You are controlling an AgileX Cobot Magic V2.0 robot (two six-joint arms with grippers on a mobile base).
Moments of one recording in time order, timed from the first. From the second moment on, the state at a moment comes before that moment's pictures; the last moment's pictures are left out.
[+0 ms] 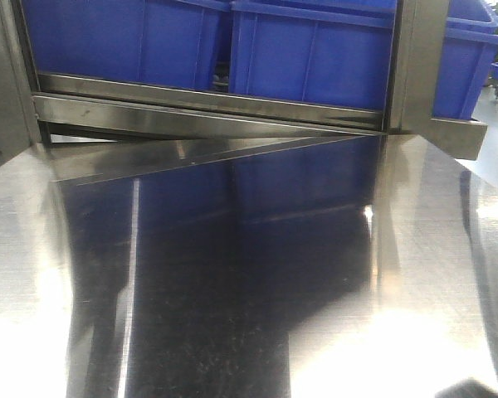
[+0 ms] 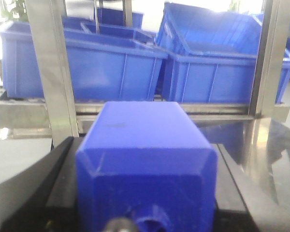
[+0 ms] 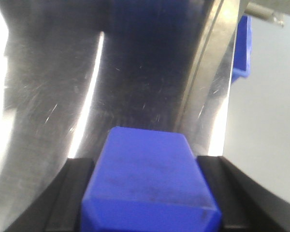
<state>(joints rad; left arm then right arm) -0.26 0.07 -0.51 0.00 0.52 0.00 0.47 0.80 -0.68 -0.30 0.62 0.38</state>
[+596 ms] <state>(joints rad) -0.26 0.06 -0.51 0.00 0.52 0.00 0.47 0.23 -0.56 -0.40 0.60 0.38</state>
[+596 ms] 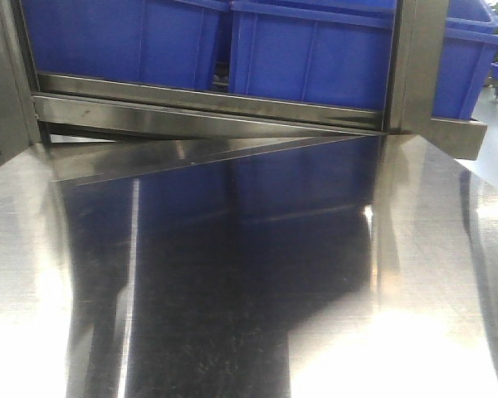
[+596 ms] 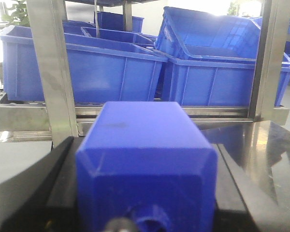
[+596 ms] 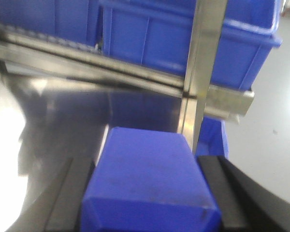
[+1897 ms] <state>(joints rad) -0.26 0.06 -0.51 0.00 0.52 0.00 0.47 0.16 -0.59 -0.40 0.60 0.38</state>
